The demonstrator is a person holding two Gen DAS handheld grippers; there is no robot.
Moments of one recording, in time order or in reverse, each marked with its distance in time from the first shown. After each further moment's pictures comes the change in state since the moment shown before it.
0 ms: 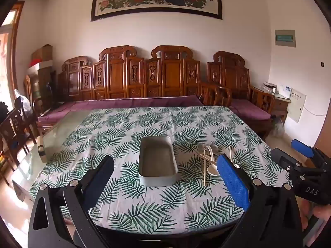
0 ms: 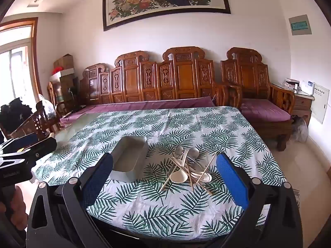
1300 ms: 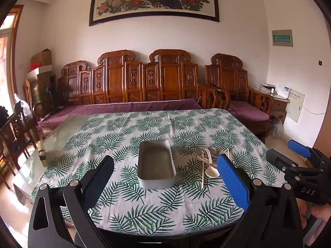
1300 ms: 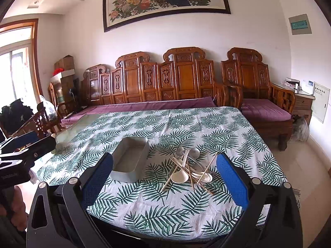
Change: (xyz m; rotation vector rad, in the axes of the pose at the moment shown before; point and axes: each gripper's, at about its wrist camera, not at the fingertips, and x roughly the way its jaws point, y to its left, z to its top) left arm -0.010 -0.005 0.007 0.016 -0.026 -0.003; right arm -0.002 0.000 0.002 0.005 -0.003 0.003
